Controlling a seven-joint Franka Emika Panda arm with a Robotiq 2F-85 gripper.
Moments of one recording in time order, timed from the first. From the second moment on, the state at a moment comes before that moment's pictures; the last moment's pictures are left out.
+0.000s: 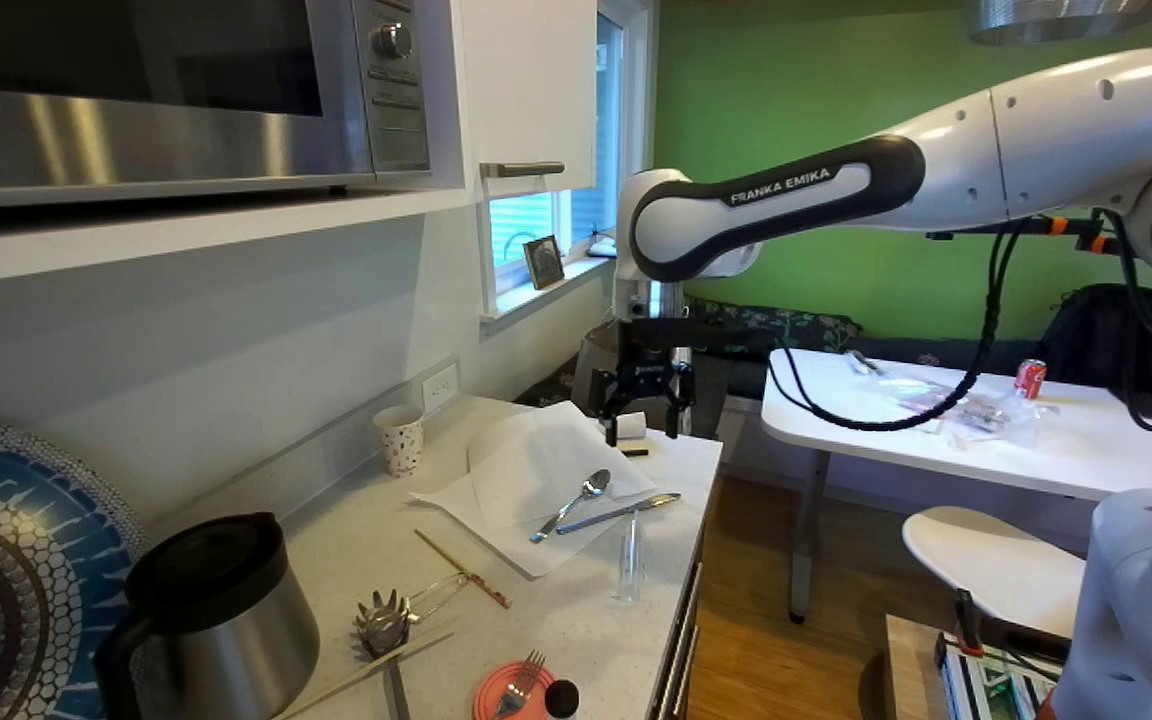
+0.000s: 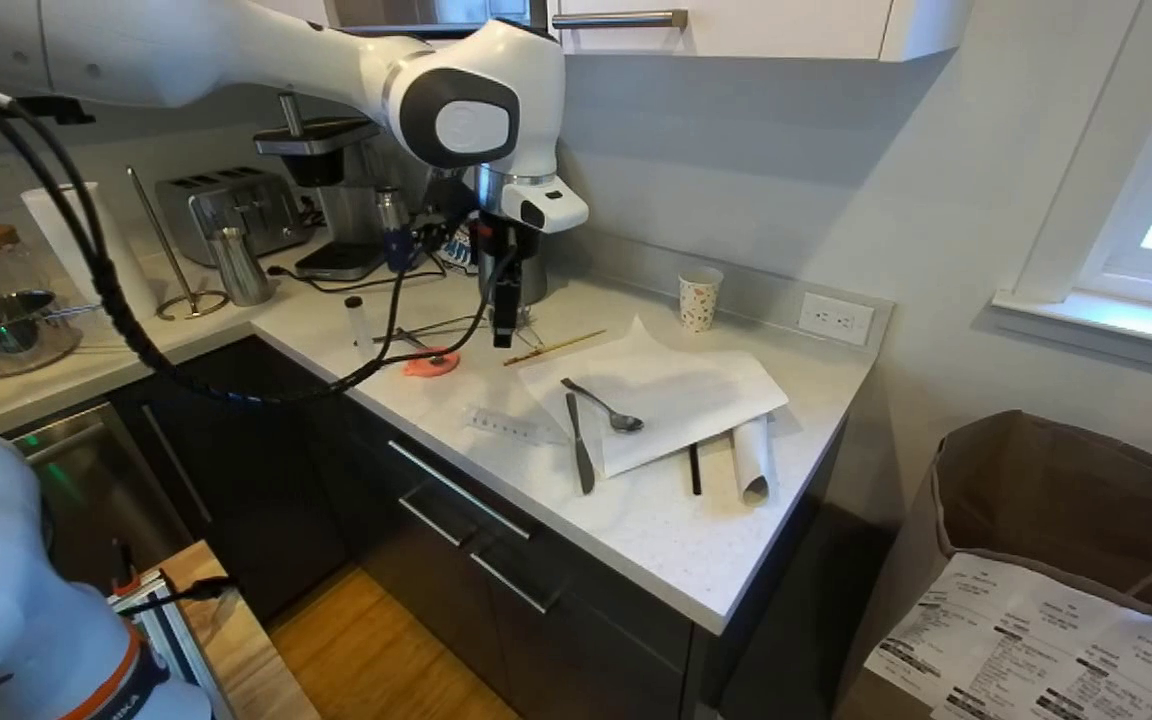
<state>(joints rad) -0.11 -0.05 -0.09 -1.95 0.15 1.82 0.50</state>
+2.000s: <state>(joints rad) -0.10 0.31 -0.12 -1.89 0.19 2.29 1.00</state>
